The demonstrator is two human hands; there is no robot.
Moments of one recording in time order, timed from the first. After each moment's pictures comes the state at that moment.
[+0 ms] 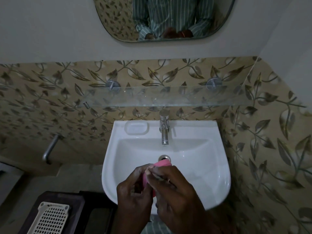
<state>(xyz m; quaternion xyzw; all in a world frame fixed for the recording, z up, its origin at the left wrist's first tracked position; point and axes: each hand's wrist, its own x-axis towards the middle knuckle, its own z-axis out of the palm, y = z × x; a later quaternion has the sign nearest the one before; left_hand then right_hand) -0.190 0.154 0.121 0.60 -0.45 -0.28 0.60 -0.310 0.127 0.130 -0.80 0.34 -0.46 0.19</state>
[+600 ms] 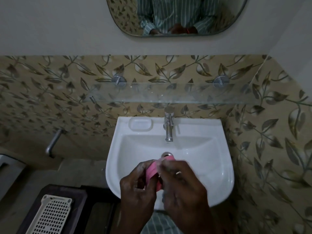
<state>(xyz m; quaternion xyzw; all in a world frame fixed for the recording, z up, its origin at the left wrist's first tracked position) -0.180 0.156 0.131 0.59 -0.46 -0.27 0.61 -0.301 0.131 0.123 -0.76 0.38 -0.50 0.16</state>
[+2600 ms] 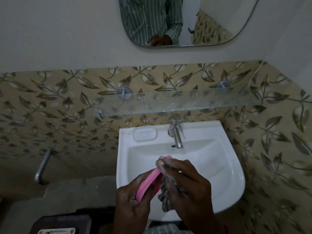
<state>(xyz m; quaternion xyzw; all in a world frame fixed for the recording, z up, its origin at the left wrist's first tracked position) -0.065 0.151 0.129 0.49 -0.56 -0.30 0.59 -0.215 0.118 0.121 -0.74 0.40 -0.53 0.13</state>
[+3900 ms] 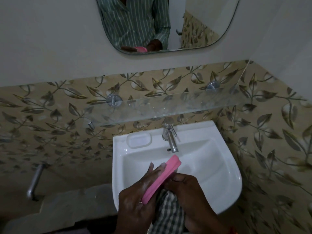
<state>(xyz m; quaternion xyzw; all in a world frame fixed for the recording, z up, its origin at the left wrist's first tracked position) -0.074 0.126 0.117 0.45 -0.66 -0.22 0.56 -0.215 0.108 0.143 -0.27 0.51 -0.41 0.71</state>
